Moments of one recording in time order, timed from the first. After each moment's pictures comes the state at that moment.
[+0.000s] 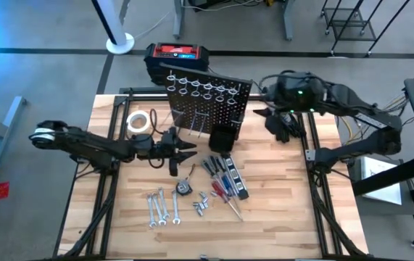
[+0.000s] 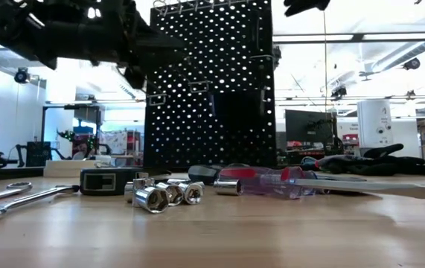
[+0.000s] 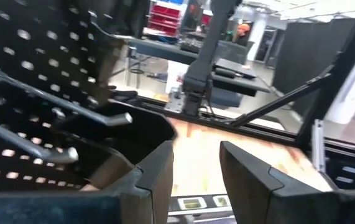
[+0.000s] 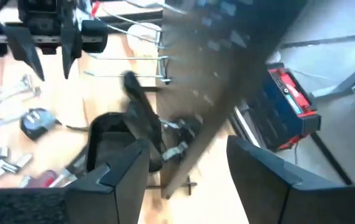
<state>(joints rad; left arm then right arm) 0.01 1.23 0.41 0.78 -0.10 -0.23 -0.27 1.17 1.48 -0.92 0.08 -0.05</state>
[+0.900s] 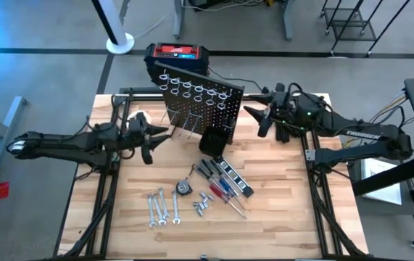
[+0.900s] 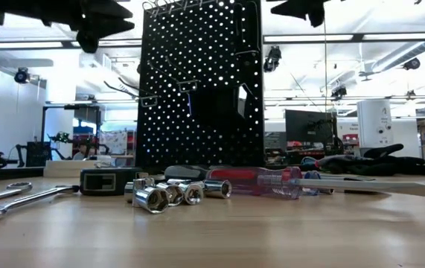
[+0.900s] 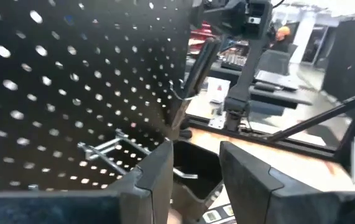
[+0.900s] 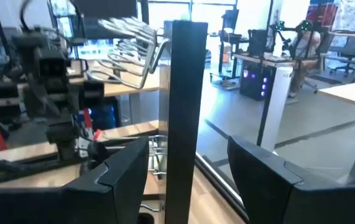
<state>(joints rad) 0.01 0.64 0.52 0.07 -0.28 -0.15 -0.23 1.00 0.91 0.04 0.17 -0.01</state>
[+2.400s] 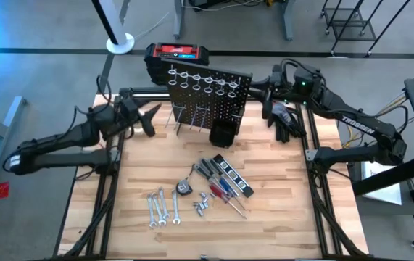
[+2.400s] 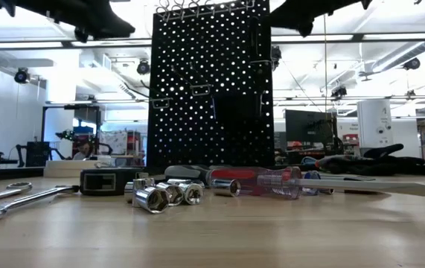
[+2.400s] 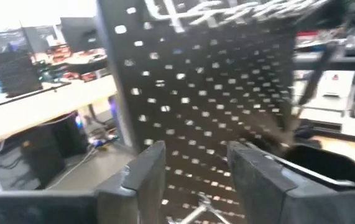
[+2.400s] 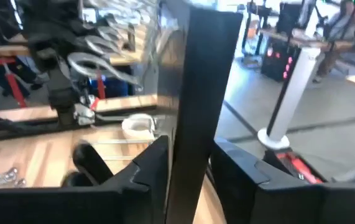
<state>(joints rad) 0.37 0.69 0.65 0.00 -0.33 0.13 -0.58 1.09 1.07 -0.15 -0.30 -0.12</state>
